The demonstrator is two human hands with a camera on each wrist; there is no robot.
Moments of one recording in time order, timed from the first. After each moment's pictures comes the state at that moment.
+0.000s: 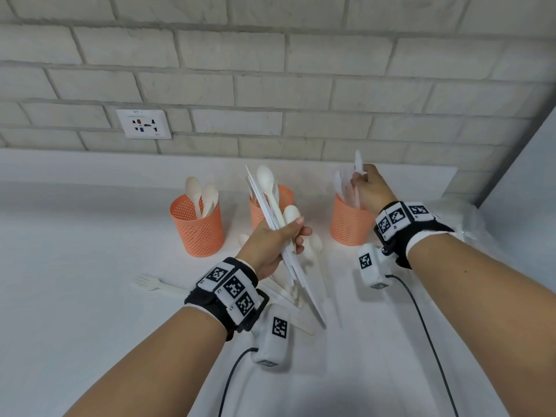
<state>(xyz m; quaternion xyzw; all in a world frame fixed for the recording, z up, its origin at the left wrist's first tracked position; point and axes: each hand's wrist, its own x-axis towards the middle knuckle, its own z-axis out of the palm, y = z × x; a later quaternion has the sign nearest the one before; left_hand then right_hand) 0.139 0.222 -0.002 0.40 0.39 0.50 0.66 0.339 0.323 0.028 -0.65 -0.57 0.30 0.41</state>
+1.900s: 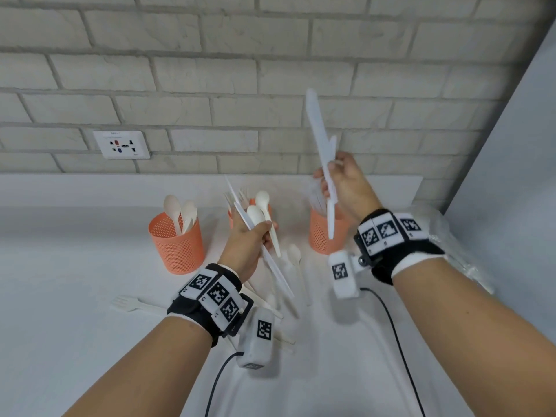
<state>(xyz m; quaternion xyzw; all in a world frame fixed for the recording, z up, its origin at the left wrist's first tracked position) 0.147 0.228 0.015 0.42 0.44 0.57 0.55 0.316 0.266 0.082 -0.47 -0.55 0.39 0.57</state>
